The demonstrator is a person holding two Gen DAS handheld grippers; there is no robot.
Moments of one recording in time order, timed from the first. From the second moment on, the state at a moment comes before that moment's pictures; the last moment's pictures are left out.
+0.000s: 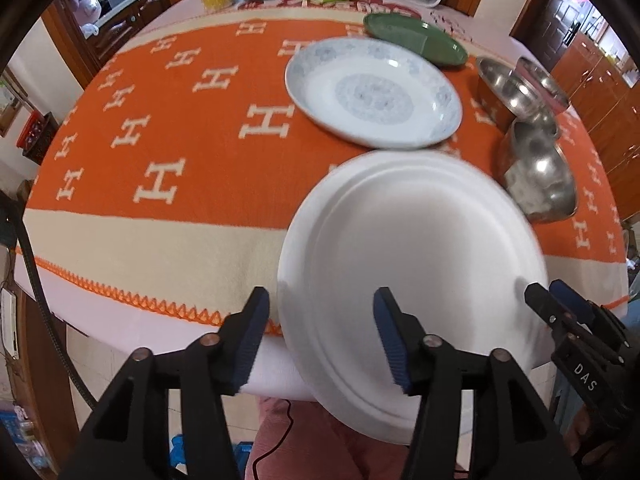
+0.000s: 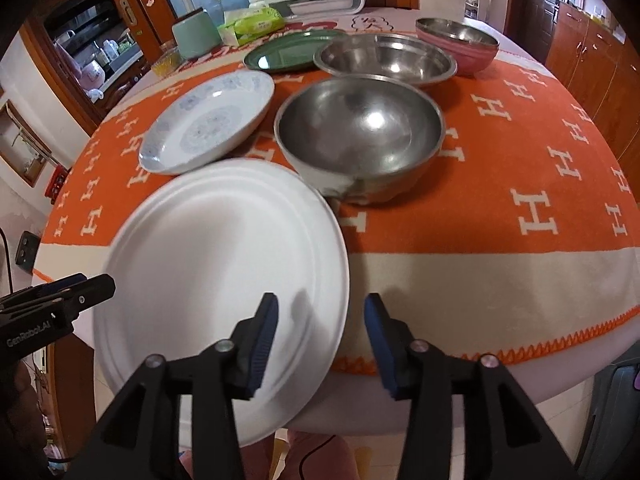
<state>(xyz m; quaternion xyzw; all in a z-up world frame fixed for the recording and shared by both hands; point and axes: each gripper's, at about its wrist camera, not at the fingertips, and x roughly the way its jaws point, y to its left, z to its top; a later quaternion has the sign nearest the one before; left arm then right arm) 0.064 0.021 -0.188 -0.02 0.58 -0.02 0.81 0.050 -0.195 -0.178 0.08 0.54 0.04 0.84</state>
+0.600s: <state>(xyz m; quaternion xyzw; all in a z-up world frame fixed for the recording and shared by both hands) 0.071 0.019 -0.105 0.02 0.52 -0.11 0.85 0.041 -0.180 -0.125 0.12 0.49 0.00 0.87</state>
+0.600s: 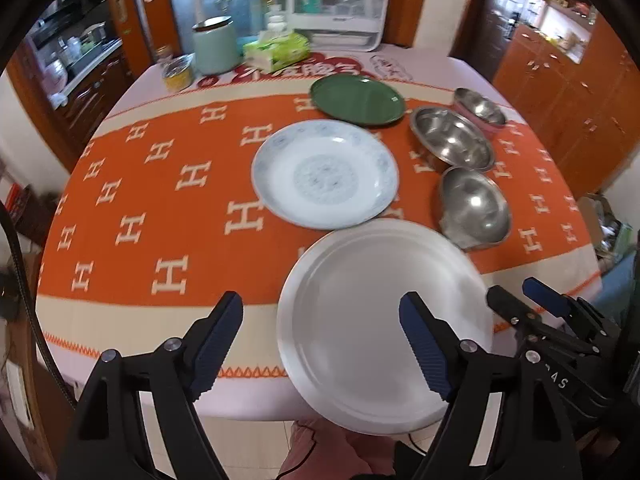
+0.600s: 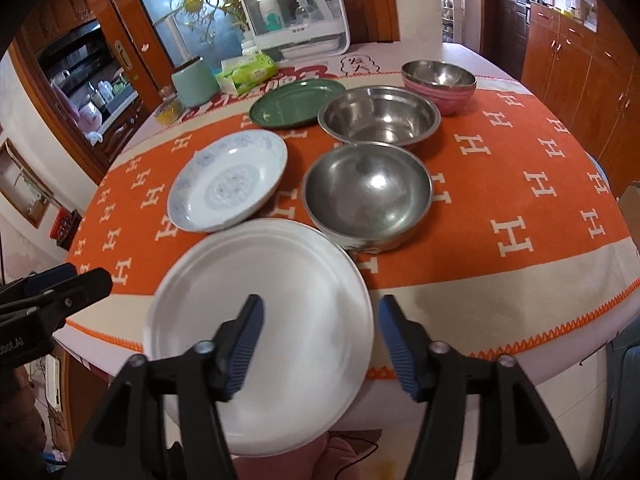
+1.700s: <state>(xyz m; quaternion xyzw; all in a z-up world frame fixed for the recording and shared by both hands) 0.089 -0.049 -0.069 -0.03 0.45 -0.17 0.87 0.030 -0.228 -0.088 0.11 0.39 0.02 0.91</state>
